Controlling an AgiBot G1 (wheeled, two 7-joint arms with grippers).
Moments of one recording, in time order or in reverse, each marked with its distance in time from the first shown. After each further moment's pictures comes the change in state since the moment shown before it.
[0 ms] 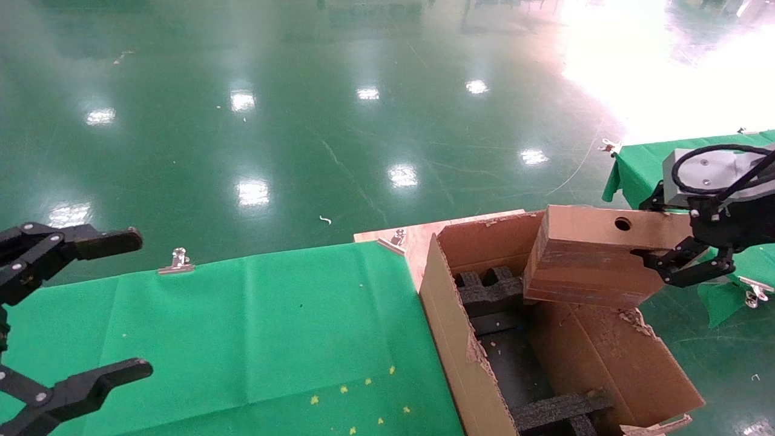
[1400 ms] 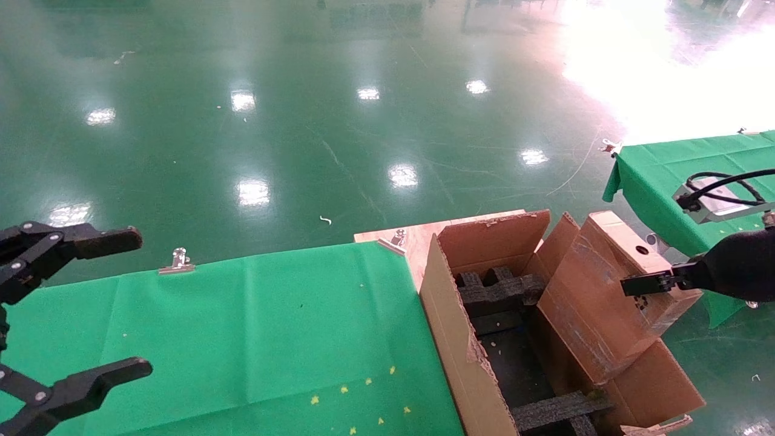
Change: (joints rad) left arm 0.000 0.000 0.000 0.000 0.000 0.000 0.000; right arm -0.235 0.173 -0.123 0.244 -0.132 0.403 1.196
